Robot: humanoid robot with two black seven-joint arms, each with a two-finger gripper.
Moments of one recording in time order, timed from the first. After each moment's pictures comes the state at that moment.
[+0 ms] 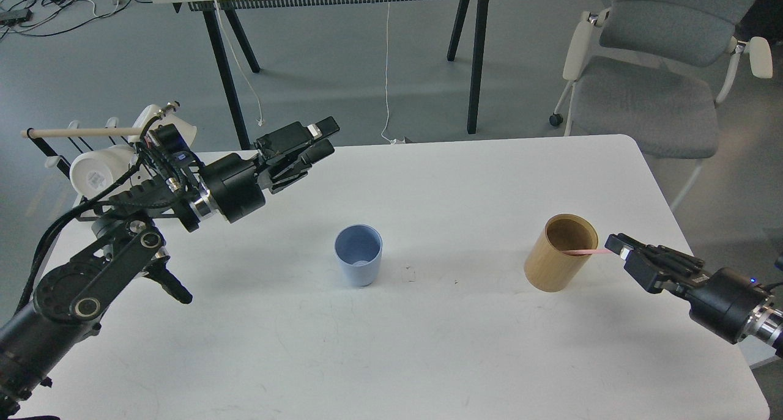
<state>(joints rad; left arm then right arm) -0.47 0.36 -1.00 -1.15 1.35 -0.49 -0.49 0.55 -1.13 0.03 1.53 -1.26 -0.49 0.49</state>
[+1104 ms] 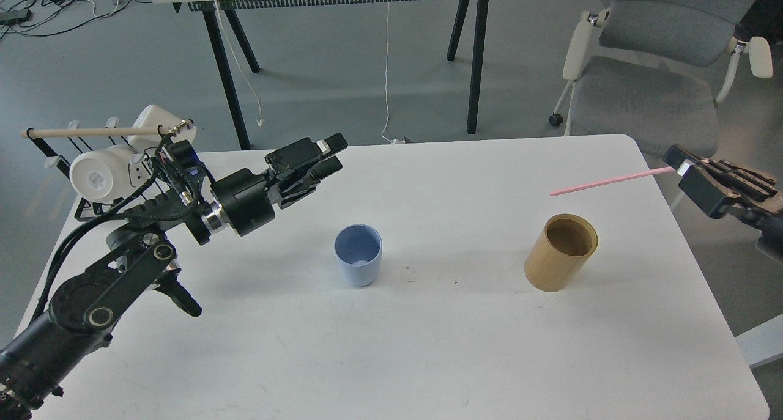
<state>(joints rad) -0.45 0.33 -0.98 -1.12 1.35 -0.49 -0.49 0.66 -1.40 0.19 1.73 -1.24 -0.49 0.49</state>
